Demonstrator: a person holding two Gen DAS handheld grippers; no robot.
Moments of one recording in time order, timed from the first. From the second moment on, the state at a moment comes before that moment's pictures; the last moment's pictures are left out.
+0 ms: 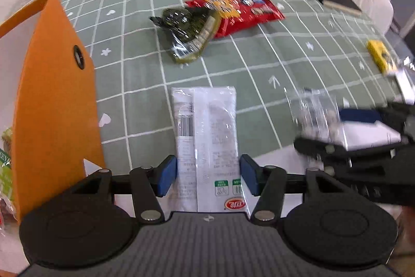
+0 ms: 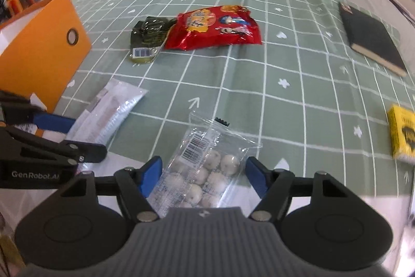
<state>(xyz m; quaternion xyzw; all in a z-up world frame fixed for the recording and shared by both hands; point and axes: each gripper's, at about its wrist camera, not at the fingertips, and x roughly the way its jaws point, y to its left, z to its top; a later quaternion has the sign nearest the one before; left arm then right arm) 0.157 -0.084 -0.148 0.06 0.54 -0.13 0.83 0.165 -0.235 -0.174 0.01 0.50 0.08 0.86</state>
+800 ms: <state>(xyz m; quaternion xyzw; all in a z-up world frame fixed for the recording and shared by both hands) 0.169 -0.097 -0.158 0.06 0.55 -0.07 0.83 0.147 -0.209 -0.180 0.01 0.48 -0.02 0.88</state>
